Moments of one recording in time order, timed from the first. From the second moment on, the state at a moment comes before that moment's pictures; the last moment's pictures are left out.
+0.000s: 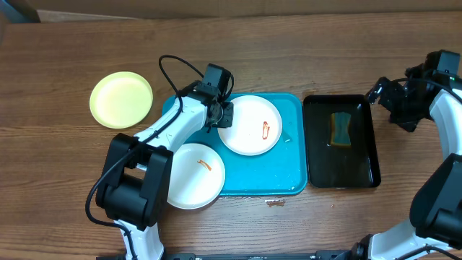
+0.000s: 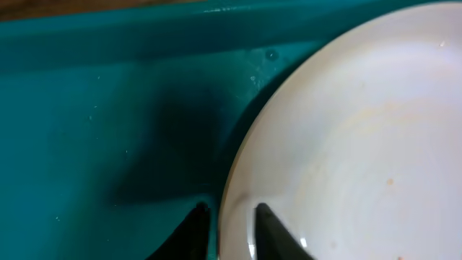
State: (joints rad) left arm -0.39 1.96 1.30 -0.57 0.01 -0.29; right arm -0.33 1.79 1.36 -0.88 -0.31 0.28
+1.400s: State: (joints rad) left arm -0.38 1.96 1.27 -0.52 0.23 -0.32; right arm -0.03 1.78 1.02 -0.79 -0.08 0.28
